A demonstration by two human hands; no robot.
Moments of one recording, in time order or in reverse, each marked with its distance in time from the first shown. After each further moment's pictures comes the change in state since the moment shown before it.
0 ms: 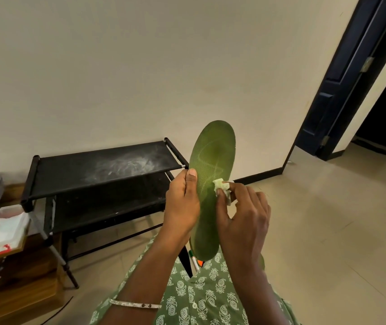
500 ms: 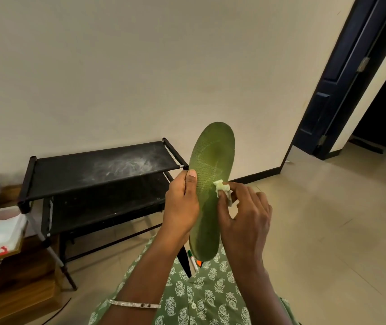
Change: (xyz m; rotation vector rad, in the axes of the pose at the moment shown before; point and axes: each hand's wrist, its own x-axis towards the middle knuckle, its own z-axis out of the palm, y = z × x) left_hand 0.002 -0.004 0.000 0.012 -0.027 0.005; right_hand 0.001 0.007 -0.003 -0.013 -0.006 -0.006
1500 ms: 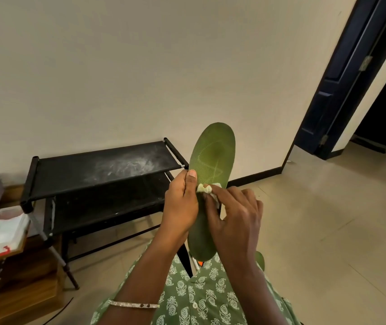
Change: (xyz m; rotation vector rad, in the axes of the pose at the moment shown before) left_hand 0.000 0.001 -0.005 0.018 -0.020 -0.004; right_hand -0.004 -0.012 0.003 0.034 -0.042 -0.131
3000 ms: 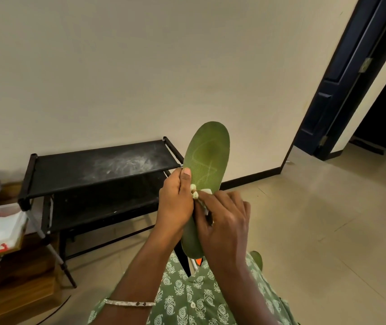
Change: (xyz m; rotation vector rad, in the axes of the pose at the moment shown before) left_hand 0.003 -0.003 -0.006 0.079 0.075 0.022; right_hand -0.008 -0.012 0.005 0.034 0.014 -0.110
